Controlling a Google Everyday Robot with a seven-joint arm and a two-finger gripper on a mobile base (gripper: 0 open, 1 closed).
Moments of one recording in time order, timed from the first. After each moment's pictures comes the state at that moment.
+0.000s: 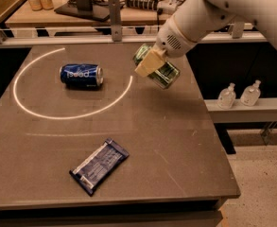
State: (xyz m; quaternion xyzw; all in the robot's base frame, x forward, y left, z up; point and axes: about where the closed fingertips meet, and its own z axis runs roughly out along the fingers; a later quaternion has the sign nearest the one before) arm 0.595 -0.032 0.915 -0.50 0.81 0.17 0.27
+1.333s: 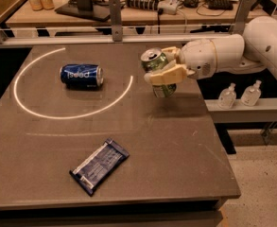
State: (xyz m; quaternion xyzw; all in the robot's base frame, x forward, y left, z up) arm 0.560 -0.038 0.926 -0.57 0.54 0.44 0.44
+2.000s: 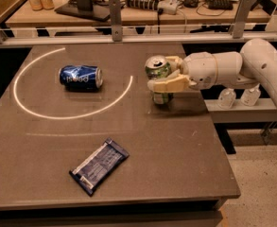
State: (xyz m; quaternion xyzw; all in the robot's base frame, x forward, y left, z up) arm 0.555 -0.049 0.910 -0.55 0.48 0.48 0.48
